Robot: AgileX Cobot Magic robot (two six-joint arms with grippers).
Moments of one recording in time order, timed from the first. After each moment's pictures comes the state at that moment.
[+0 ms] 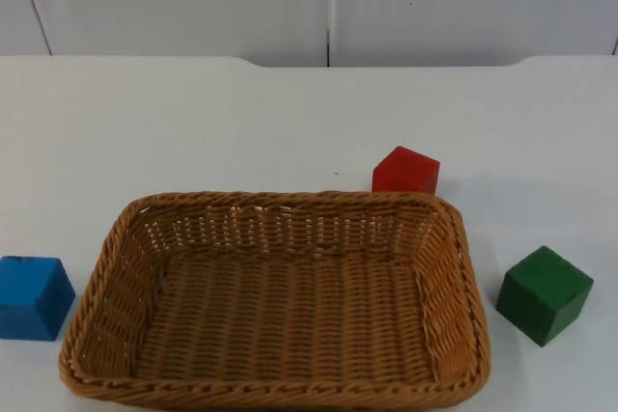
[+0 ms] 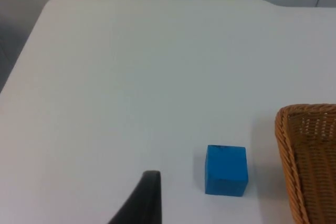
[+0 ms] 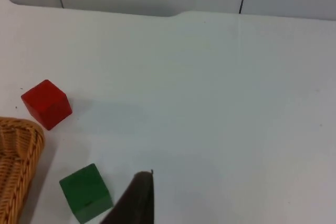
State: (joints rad) right arm 0.07 0.48 -0.70 -0.02 0.84 -0.05; left arm 0.06 0.21 -0.54 -0.06 0.94 0.03
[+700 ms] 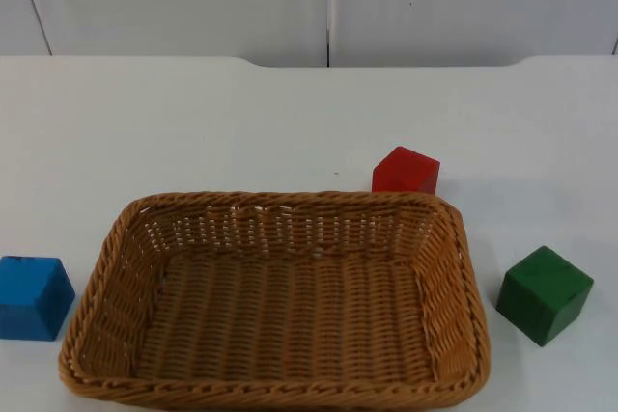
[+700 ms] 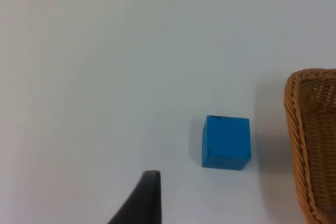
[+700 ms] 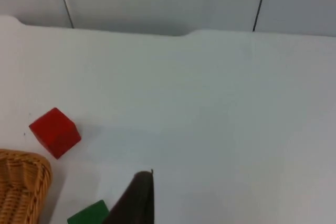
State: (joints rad) right arm 0.07 0.70 -0.78 0.03 0.71 -0.06; left arm 0.06 0.52 -0.54 -0.08 0.83 0.03
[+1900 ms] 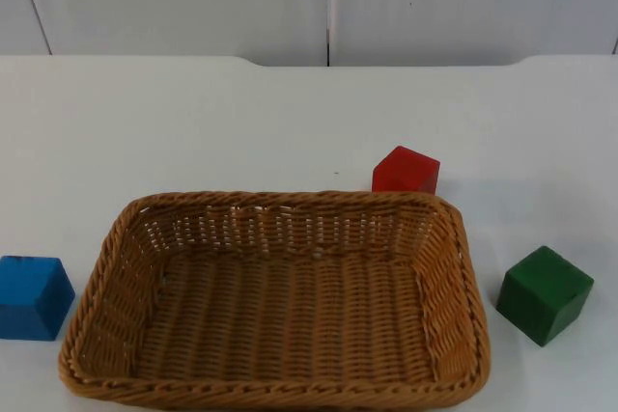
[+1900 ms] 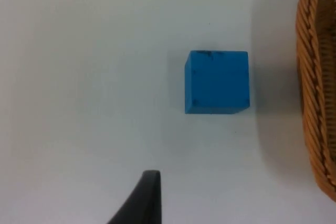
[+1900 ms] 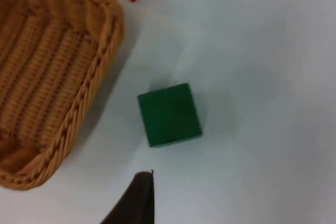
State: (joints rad) right arm 0.24 1.21 -0.80 0.20 0.73 -0.32; left arm 0.06 0.95 -0.54 -0.20 0.72 0.18
